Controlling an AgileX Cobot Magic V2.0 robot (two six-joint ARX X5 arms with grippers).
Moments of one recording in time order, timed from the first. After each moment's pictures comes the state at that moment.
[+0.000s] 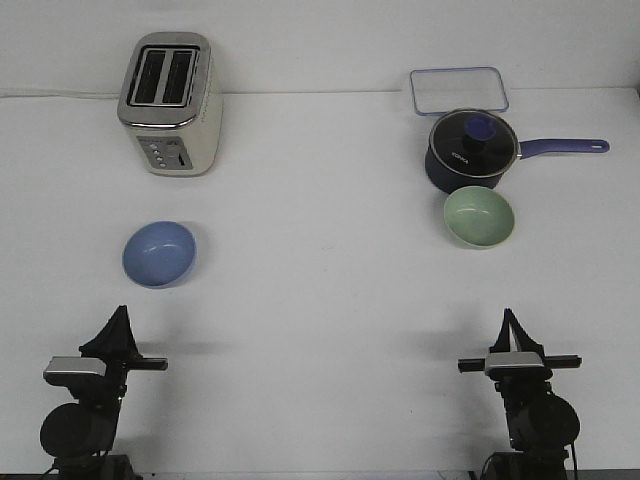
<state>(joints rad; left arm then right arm) 0.03 0.01 0.03 0.17 0.05 -0.01 -0.04 0.00 0.01 -0.04 0.01 -0.24</state>
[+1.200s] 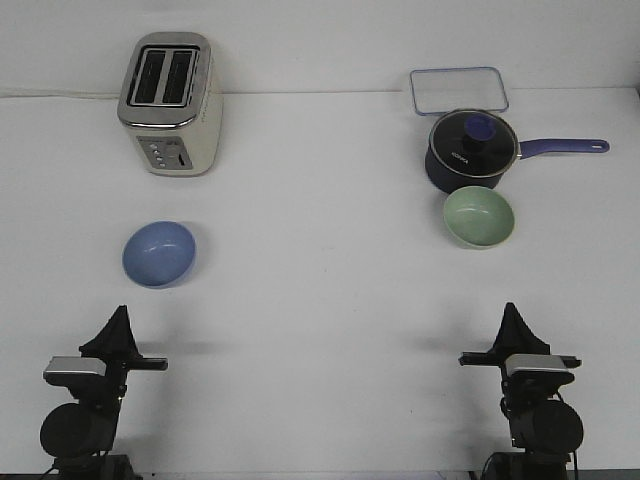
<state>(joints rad) 0.03 0.01 0.03 0.17 0.05 -0.01 -0.04 0.00 0.02 0.05 -0.02 0.14</state>
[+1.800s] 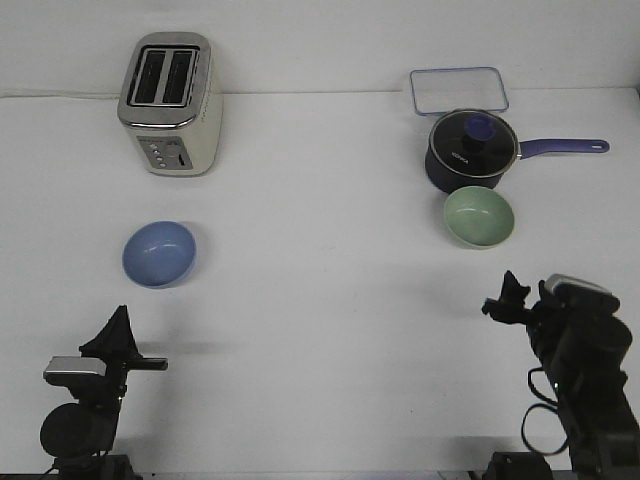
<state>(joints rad) 0.03 0.01 0.03 0.17 0.05 -0.01 -0.04 0.68 0.82 -0.58 -0.02 0.34</state>
